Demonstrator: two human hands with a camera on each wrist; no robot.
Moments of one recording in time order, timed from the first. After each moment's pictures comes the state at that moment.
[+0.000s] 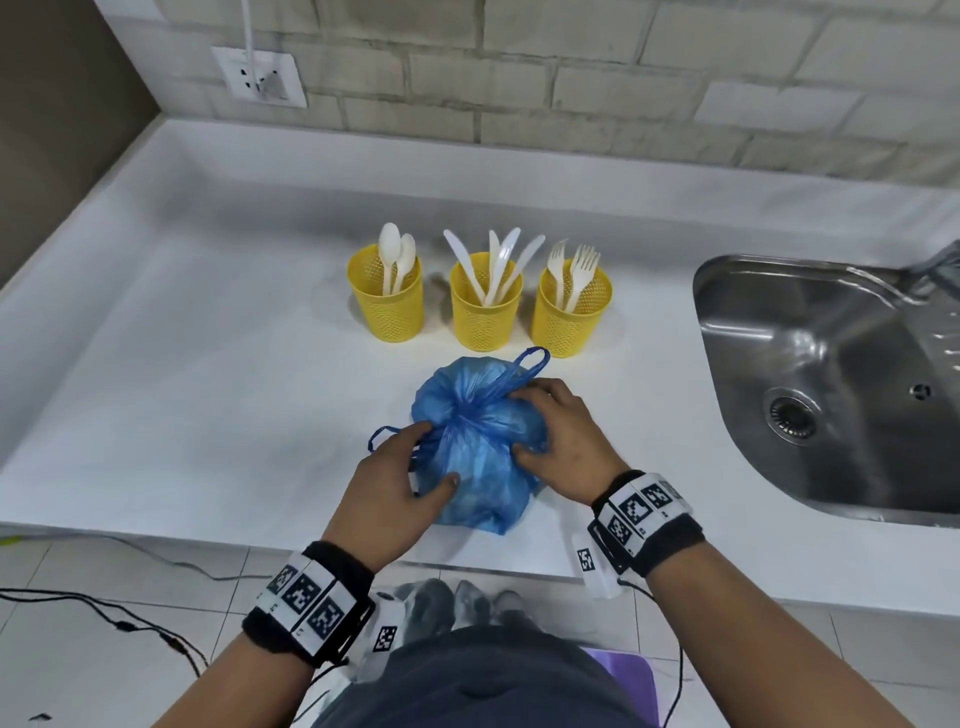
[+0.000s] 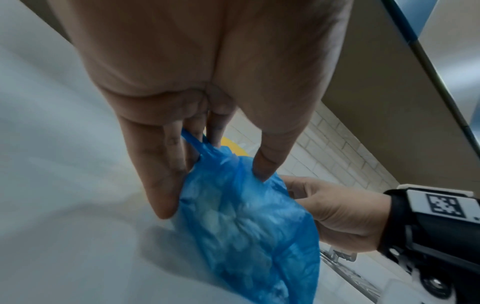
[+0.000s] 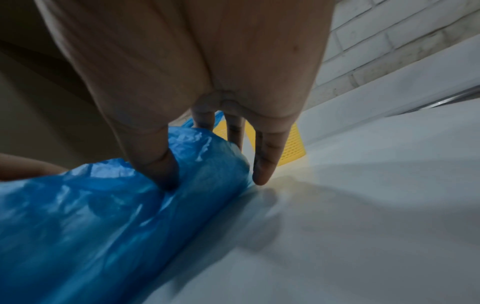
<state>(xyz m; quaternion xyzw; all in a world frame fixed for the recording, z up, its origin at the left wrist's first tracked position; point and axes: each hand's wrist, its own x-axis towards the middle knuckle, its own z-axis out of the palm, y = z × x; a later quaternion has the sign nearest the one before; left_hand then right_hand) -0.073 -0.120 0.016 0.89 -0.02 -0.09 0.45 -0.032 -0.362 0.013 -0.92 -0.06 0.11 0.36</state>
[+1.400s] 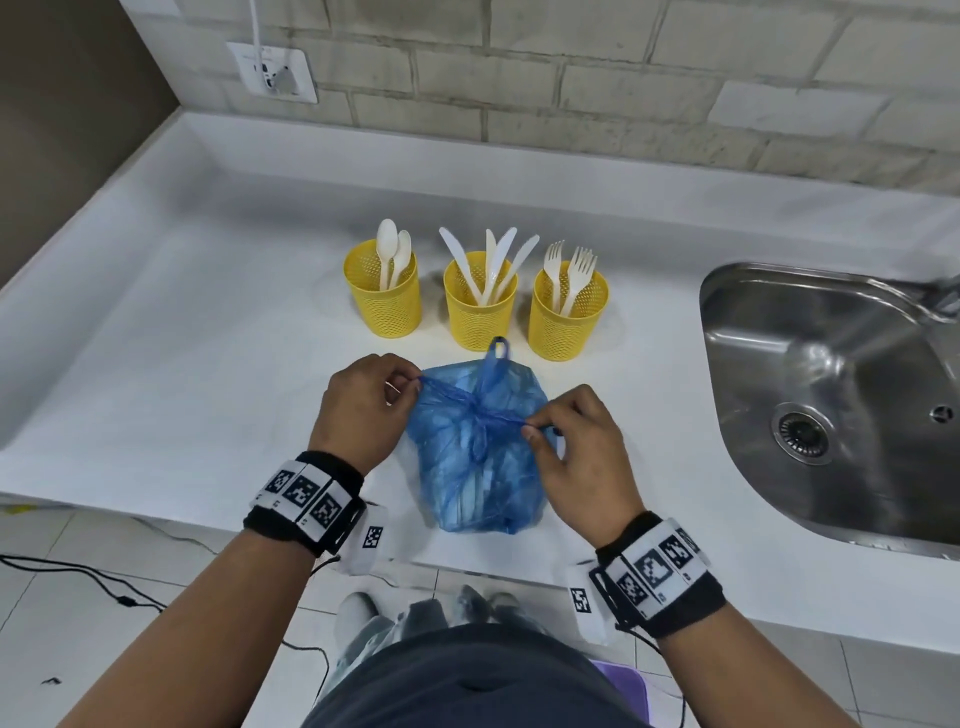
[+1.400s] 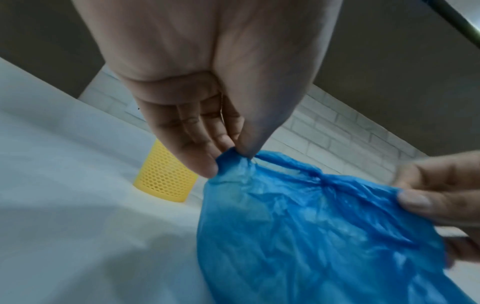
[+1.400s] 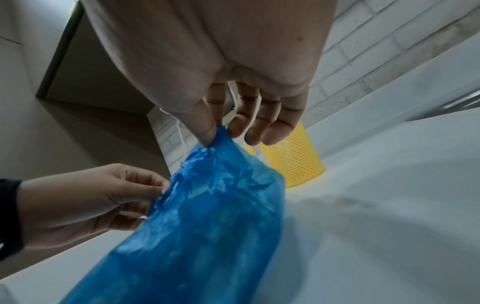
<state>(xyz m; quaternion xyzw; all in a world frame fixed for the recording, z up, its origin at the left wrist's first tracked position) -0.002 -0.128 0.033 0.93 -0.03 0.08 0.37 -0.059 -0.380 0.028 -0.91 -0.08 -0.10 0.40</state>
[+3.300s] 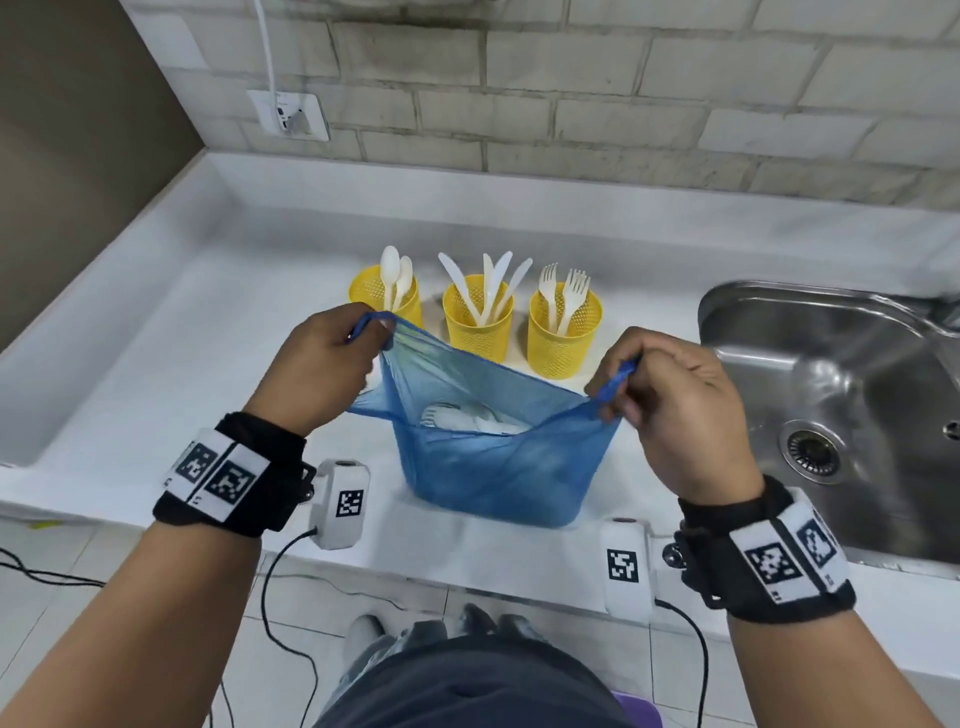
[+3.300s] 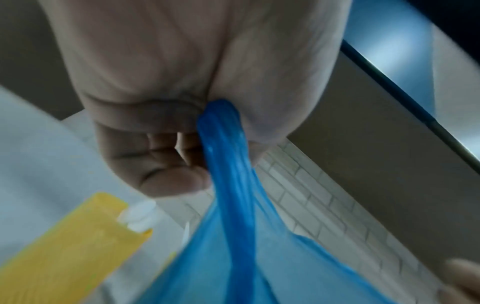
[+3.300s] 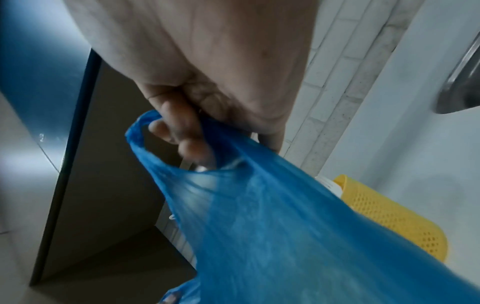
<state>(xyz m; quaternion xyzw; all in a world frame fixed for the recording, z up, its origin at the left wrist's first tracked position) 0.011 -0.122 0.138 0.90 0.01 0.01 0.44 -0.044 -0.415 0.153 -0.67 -0.04 -0.03 0.74</state>
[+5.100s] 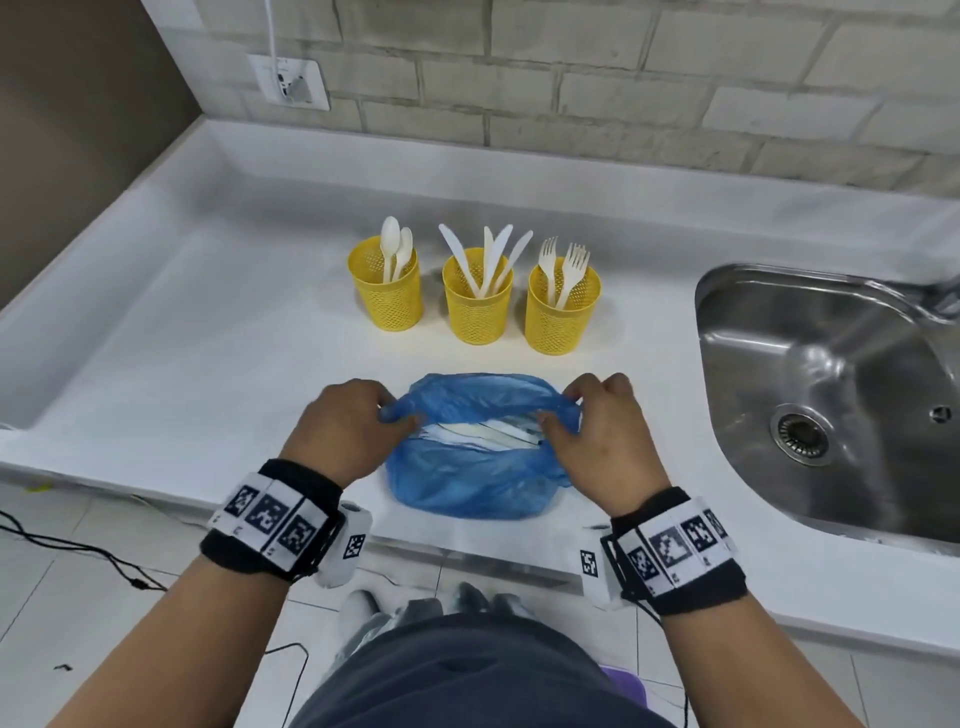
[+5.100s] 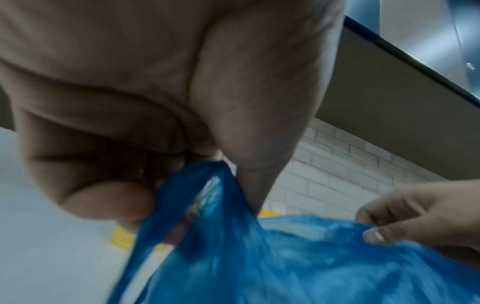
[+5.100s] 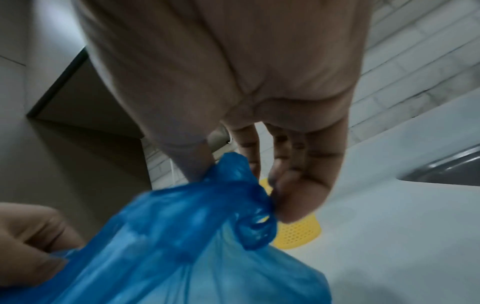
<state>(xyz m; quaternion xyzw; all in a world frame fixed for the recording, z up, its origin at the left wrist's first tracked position) -0.045 -0.132 0.078 0.97 0.07 -0.12 0.21 -0.061 -0.401 0.061 -0.94 0.03 0.01 0.33</state>
